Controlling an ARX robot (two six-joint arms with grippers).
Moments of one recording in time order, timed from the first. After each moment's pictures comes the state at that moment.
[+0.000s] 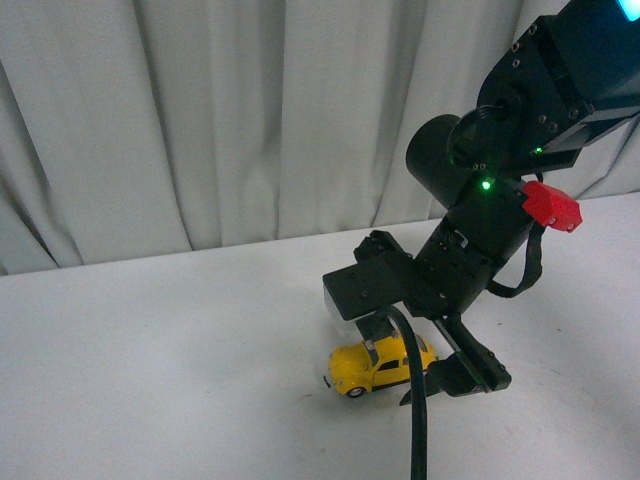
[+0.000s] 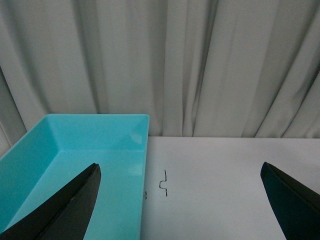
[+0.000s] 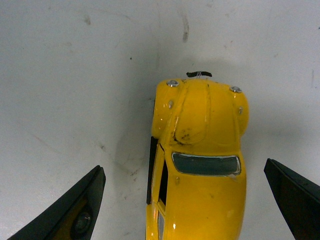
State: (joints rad) left arm 0.00 0.01 0.01 0.00 0.00 0.00; right arm 0.09 2.18 1.33 -0.58 -0.41 -1.60
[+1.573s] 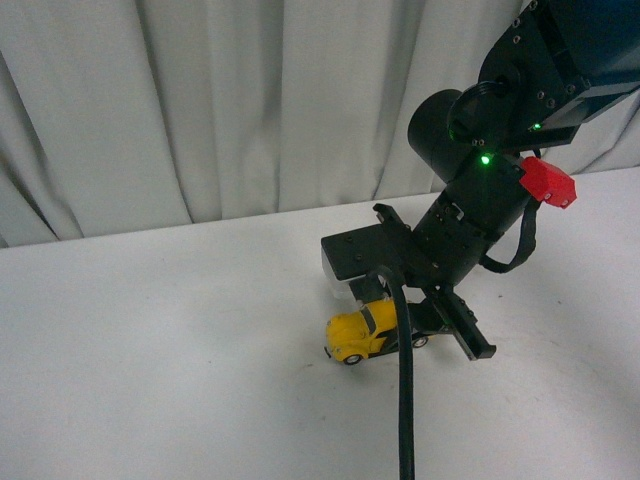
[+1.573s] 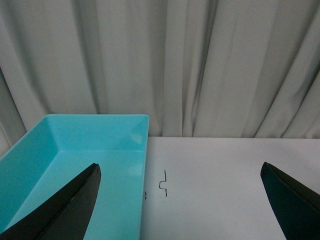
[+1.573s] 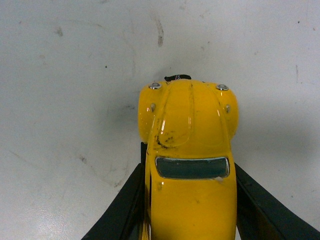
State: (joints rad) left arm 0.00 0.01 0.01 0.00 0.00 0.00; right arm 0.08 2.23 1.35 -0.56 -0.43 -1.54
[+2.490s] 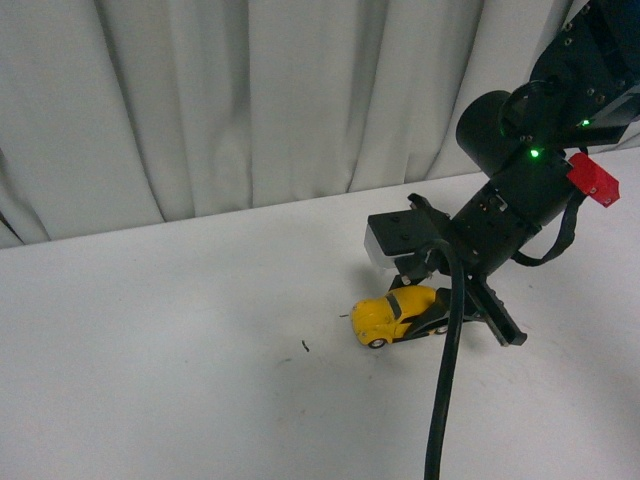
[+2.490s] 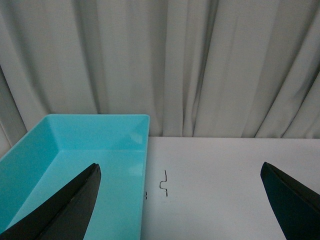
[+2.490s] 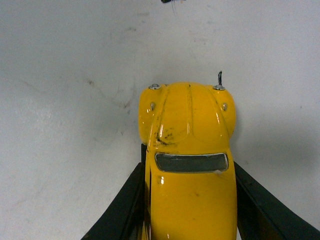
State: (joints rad) left arm 0.00 0.01 0.01 0.00 0.00 0.00; right arm -0.10 2.21 1.26 -0.53 -0.52 -1.60
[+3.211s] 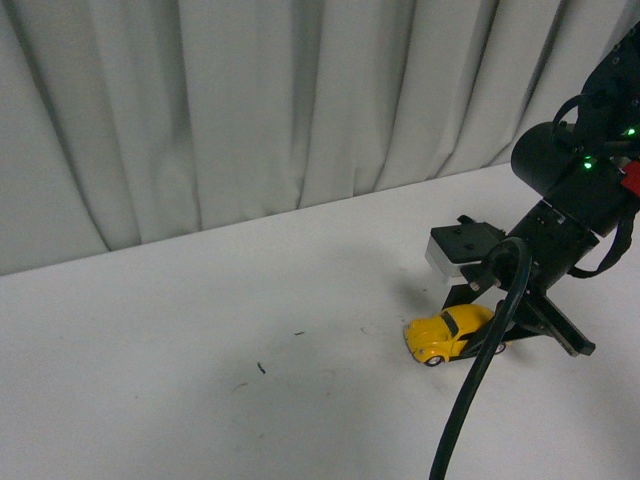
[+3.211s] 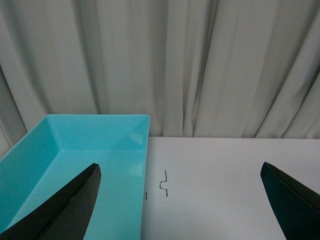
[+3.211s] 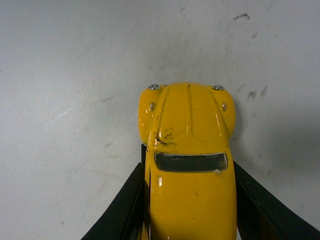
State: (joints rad) left arm 0.00 0.01 0.01 0.00 0.00 0.00; right arm -0.36 2.16 1.17 -0.65 -0.52 -1.73
